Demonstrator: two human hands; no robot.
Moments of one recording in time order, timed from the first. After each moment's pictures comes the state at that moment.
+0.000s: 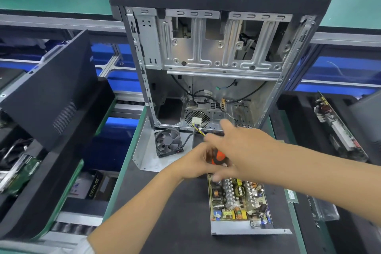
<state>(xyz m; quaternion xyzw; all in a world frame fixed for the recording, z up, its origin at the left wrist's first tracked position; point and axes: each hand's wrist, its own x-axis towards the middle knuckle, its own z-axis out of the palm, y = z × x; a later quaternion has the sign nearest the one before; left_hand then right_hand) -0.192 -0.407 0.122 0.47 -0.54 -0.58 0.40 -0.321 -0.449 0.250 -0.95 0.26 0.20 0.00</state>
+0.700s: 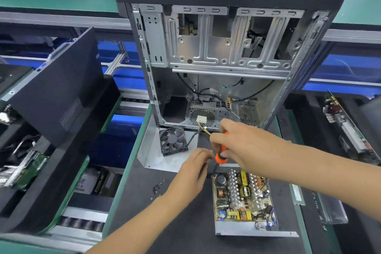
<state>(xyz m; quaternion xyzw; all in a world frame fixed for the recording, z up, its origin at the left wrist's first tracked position) -0.192 -0.369 0.076 0.62 -0.65 -0.16 0.40 -0.324 -0.461 0.243 -0.96 0.22 0.13 0.09</state>
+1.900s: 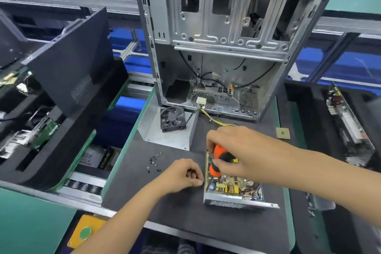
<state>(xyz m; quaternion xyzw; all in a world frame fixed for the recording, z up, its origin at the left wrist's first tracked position) -0.207 -0.324 0.061 0.68 -0.54 -0.44 0.23 -0.370 -0.418 0.245 -0.97 0.13 0.08 0.19</state>
